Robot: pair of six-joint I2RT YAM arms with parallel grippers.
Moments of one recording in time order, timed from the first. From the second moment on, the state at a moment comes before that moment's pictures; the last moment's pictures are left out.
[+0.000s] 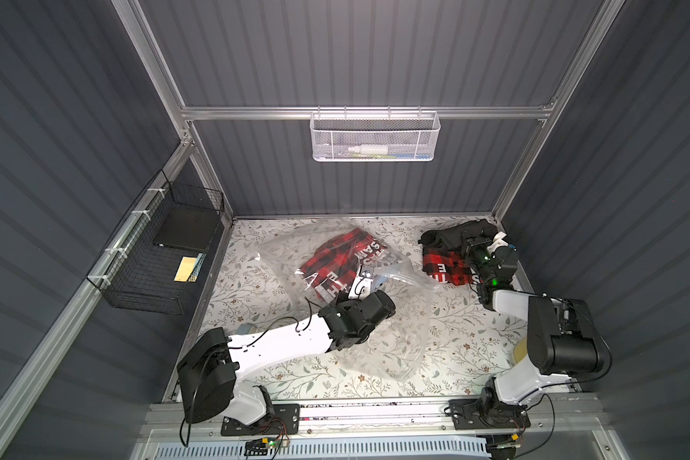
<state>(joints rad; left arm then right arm) -1.08 1.47 1.05 -0.42 -0.88 -0.46 -0.05 1.66 0.69 0.99 -0.31 1.43</state>
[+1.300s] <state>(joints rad) -1.08 1.44 1.05 -0.46 -0.89 -0.39 -0.02 1.08 0.34 0.56 -0.16 1.18</state>
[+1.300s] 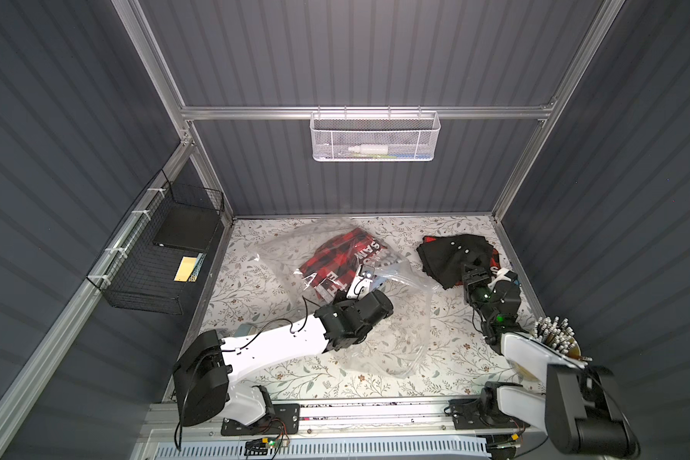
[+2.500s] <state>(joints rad) -1.08 1.49 1.13 -0.48 -0.83 -0.37 -0.29 1.46 0.52 0.74 -0.36 1.57</state>
